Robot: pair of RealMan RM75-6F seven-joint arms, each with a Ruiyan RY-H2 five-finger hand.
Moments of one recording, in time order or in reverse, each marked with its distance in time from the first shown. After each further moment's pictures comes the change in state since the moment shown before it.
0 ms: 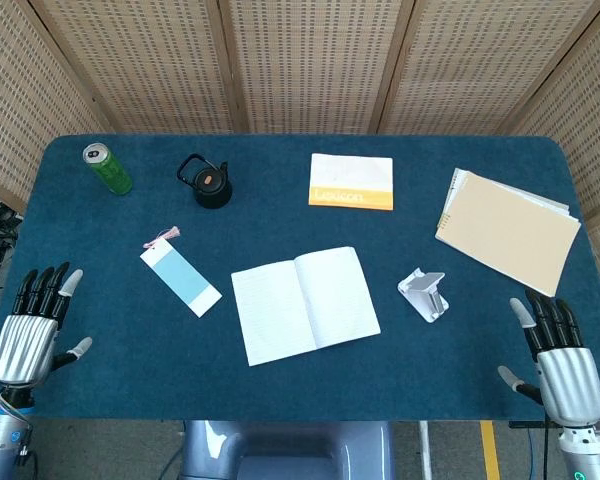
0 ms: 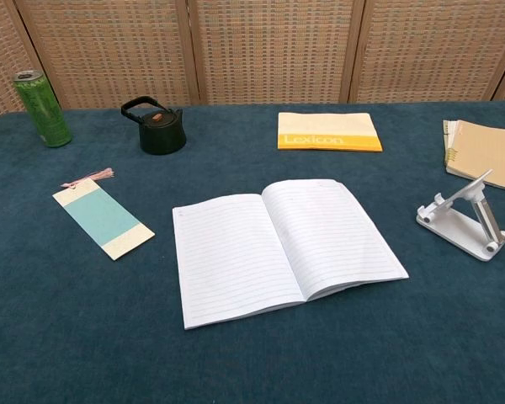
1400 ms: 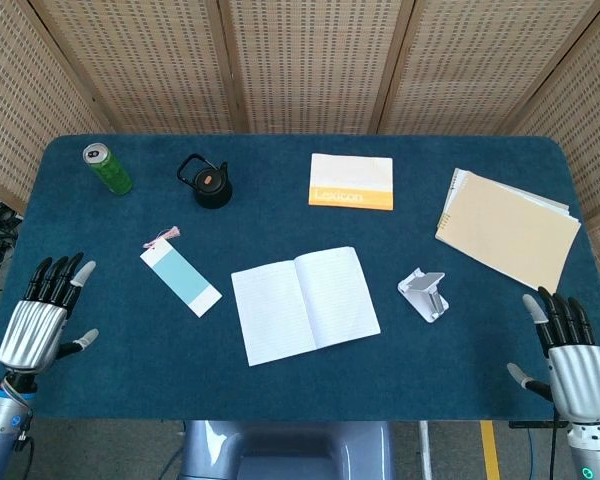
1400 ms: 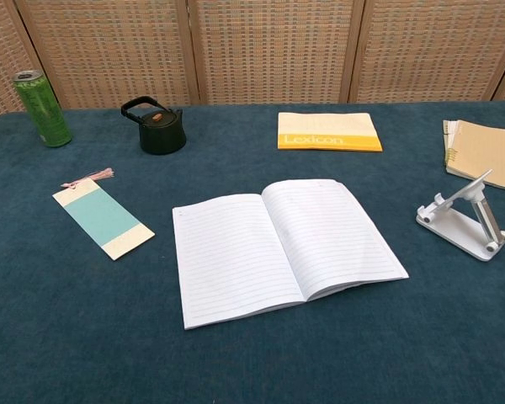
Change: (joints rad) left arm -0.077 0.047 -0.019 0.044 0.015 -0.094 -0.090; right arm 0.001 0.010 0.016 0.015 0.057 -0.025 0.040
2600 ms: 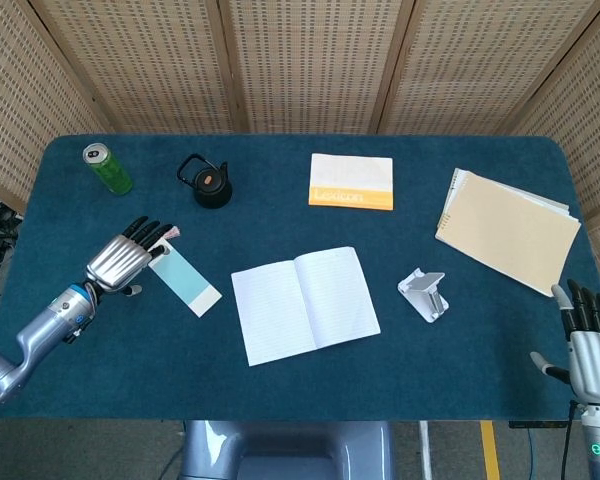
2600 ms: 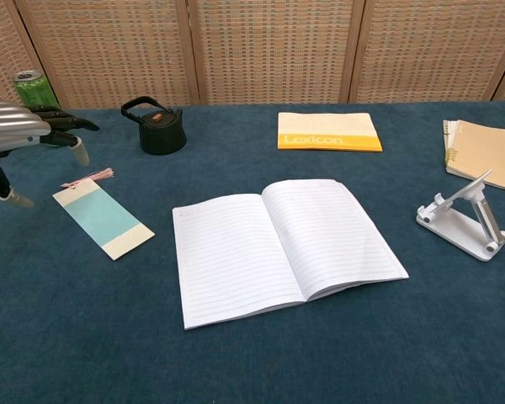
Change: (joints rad) left arm -0.494 -0.139 0.045 0.515 0.067 -0.565 -0.251; right arm 0.024 -0.052 0.056 0.146 0.174 -0.113 0.040
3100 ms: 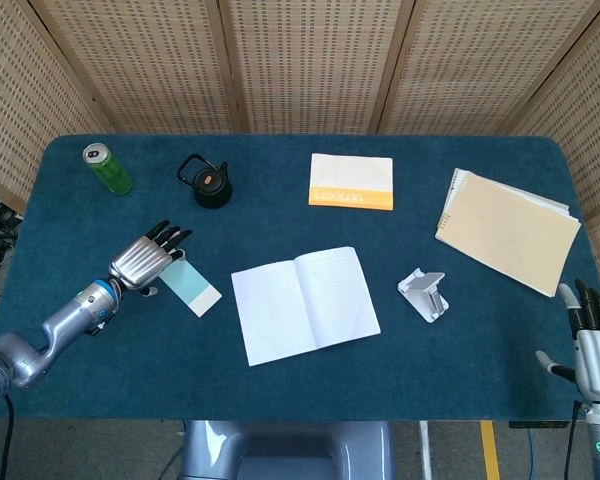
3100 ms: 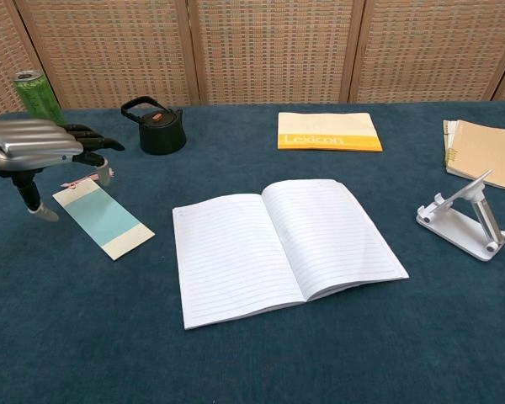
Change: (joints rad) left arm -0.078 -0.089 0.047 0.098 -0.004 -0.066 -0.016; right arm 0.002 -0.005 0.008 0.028 0.024 -0.016 0.026
